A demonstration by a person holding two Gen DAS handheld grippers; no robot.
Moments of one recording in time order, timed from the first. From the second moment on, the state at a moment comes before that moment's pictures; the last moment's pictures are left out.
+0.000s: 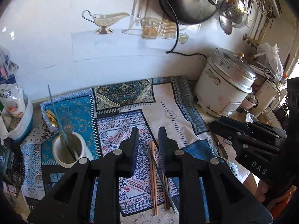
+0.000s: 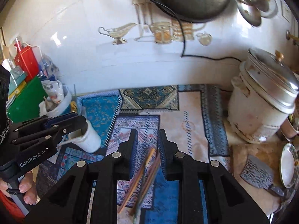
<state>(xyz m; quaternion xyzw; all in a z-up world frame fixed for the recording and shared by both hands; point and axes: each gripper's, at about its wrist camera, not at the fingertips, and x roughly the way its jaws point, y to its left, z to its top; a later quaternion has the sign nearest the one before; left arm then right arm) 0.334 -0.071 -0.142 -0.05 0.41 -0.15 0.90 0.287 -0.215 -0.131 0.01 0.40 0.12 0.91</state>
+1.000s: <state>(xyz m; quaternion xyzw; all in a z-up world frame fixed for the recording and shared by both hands) 0.356 -0.127 -0.327 -0.07 0.62 -0.18 0.76 0.258 -0.279 -0.257 0.05 0.55 0.04 0.83</state>
